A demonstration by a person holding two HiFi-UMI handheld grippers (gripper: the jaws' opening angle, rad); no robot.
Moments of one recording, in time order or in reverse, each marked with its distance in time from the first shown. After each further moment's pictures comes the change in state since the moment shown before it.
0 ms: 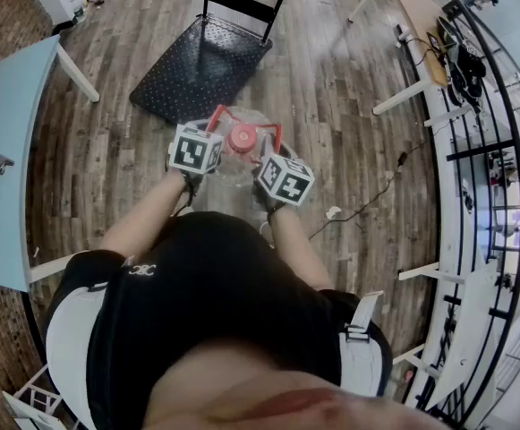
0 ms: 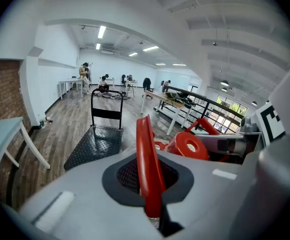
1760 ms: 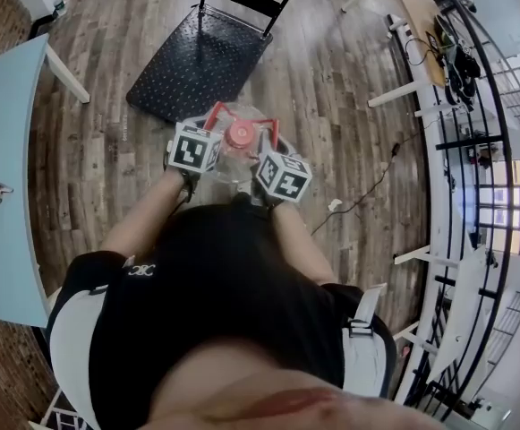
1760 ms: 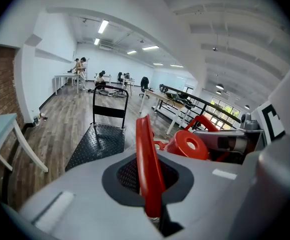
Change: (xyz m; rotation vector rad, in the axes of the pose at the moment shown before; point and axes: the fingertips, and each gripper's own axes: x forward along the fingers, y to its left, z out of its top) left arm 0.012 0.138 0.002 -0.002 0.016 -0.084; right arm 0.096 0.102 -0.005 -0.067 0.014 -0.068
